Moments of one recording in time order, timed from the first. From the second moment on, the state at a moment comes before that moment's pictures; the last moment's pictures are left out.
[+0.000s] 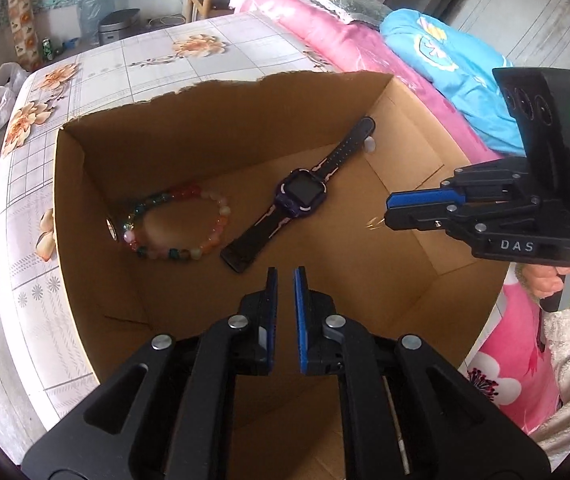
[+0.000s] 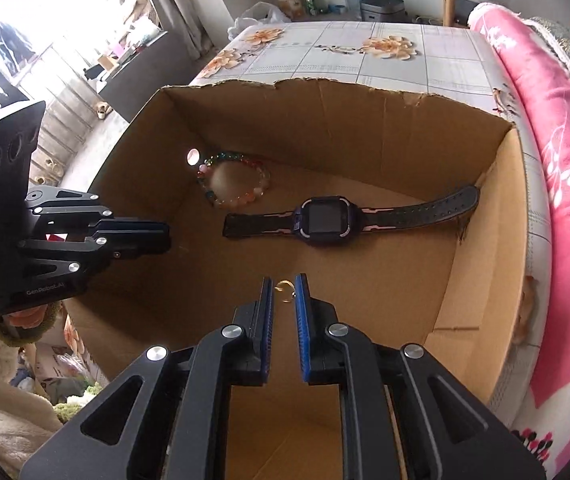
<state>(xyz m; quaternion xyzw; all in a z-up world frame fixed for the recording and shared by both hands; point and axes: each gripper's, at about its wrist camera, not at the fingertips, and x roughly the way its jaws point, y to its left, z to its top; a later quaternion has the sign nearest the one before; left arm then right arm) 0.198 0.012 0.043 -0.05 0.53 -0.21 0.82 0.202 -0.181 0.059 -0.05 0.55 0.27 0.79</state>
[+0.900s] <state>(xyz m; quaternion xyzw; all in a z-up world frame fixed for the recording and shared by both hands) 0.027 0.016 0.085 -0.06 0.34 -0.29 0.89 0.021 -0.274 0.087 0.11 0.35 0.20 0.91</state>
